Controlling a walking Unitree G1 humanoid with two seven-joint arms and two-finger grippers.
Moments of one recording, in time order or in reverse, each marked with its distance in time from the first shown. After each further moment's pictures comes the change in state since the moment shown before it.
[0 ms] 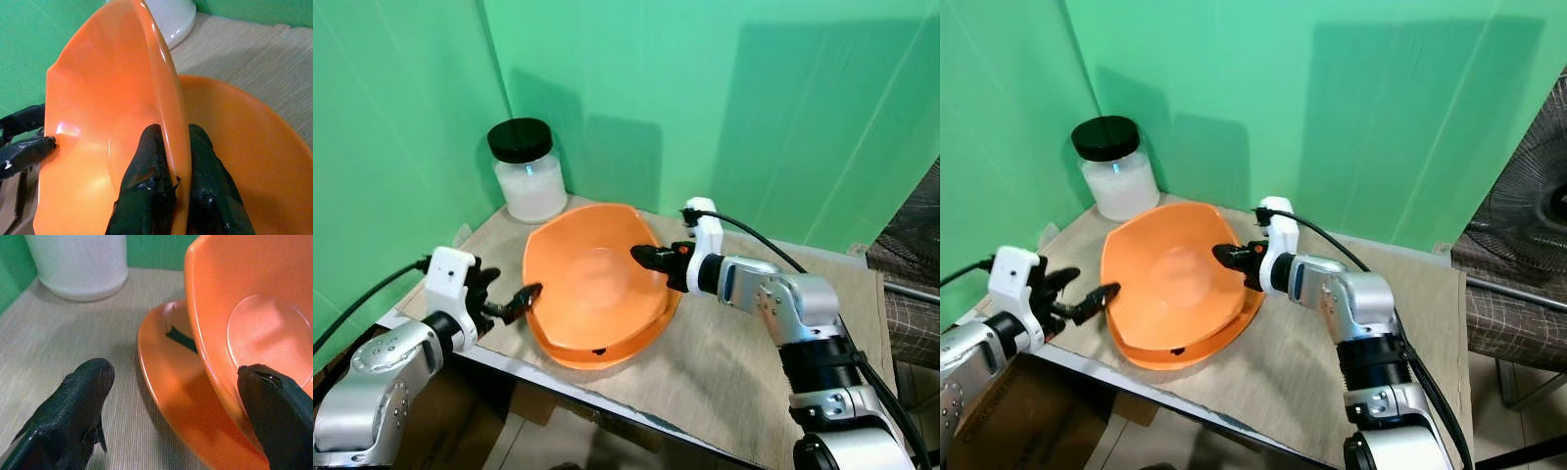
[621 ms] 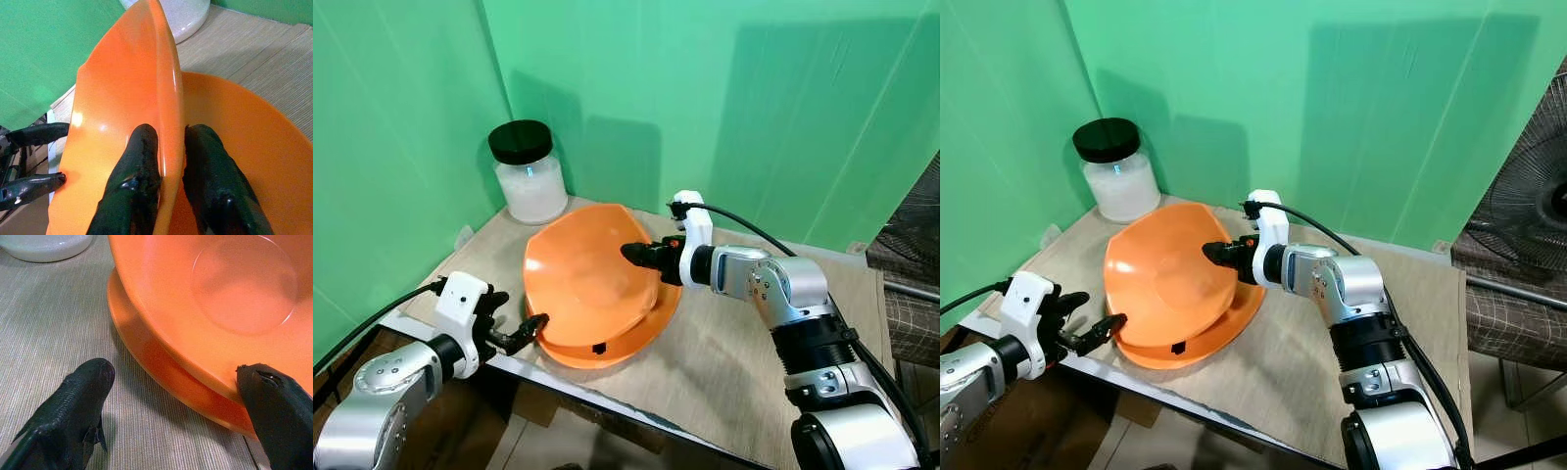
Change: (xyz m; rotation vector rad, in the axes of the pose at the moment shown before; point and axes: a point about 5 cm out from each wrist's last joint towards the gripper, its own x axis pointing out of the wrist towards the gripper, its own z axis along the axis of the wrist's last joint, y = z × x) left arm -0.008 -0.006 -0.027 0.072 0.116 -0.079; right arm 0.010 0.002 0.009 -0.056 0.074 0.010
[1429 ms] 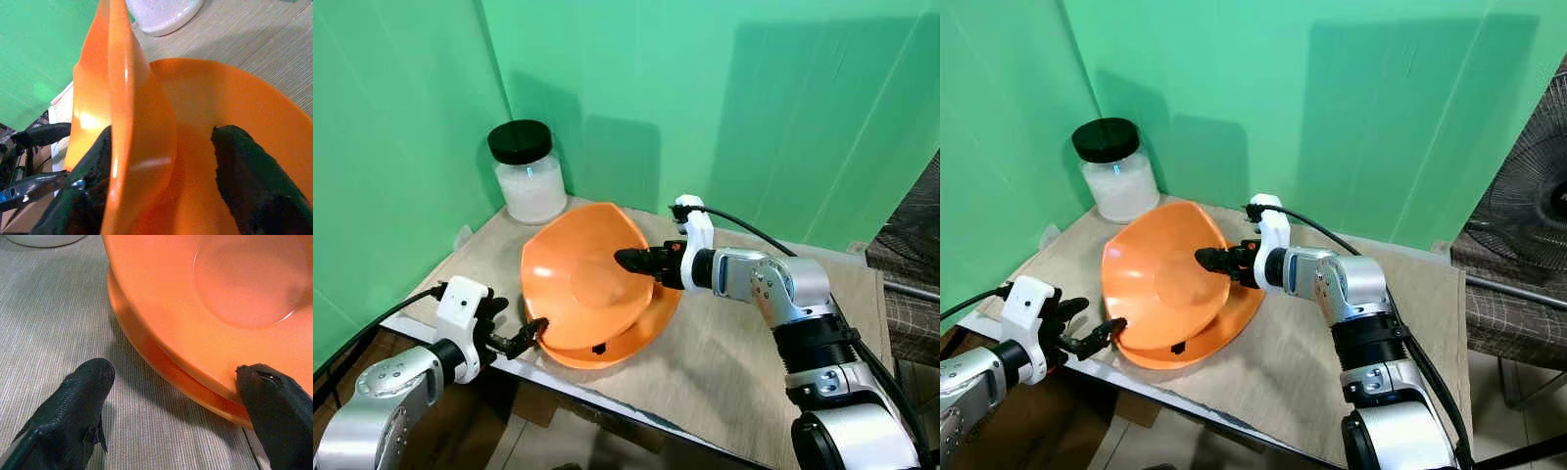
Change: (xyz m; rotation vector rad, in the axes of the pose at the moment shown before) left arm 0.000 -0.002 -0.005 -0.034 0.016 0.002; right arm -0.001 -0.001 -0.004 0.053 0.038 -0.004
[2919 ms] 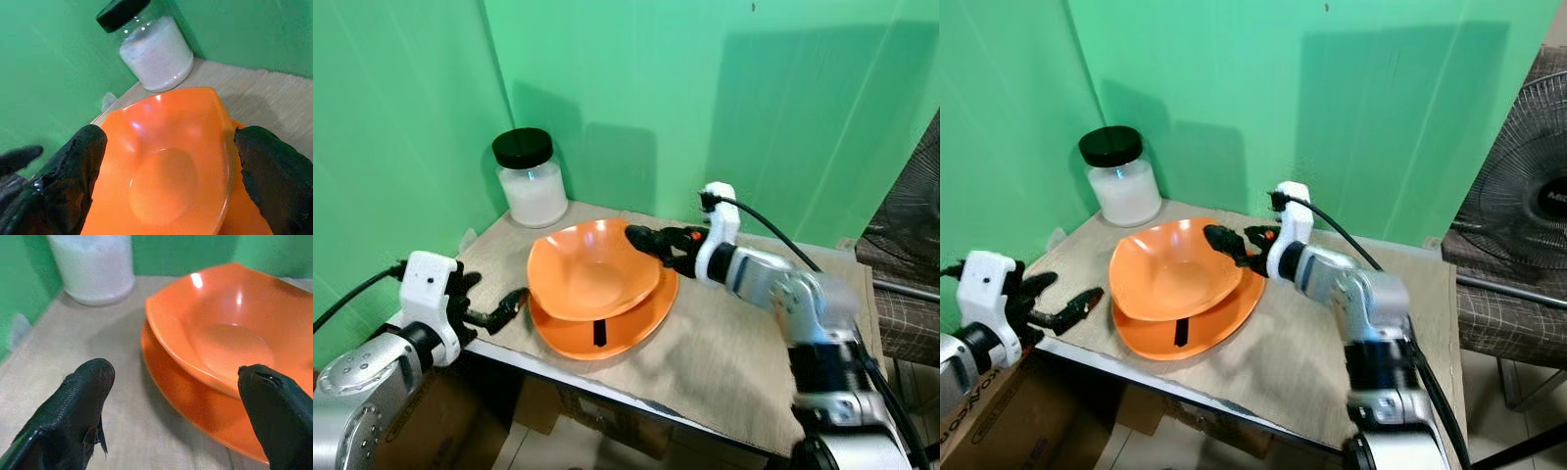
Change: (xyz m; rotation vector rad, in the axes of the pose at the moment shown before) left arm -0.025 -0.001 0.035 -0.053 -0.097 0.098; right arm -0.018 -0.001 0.012 0.041 -0.213 -0.048
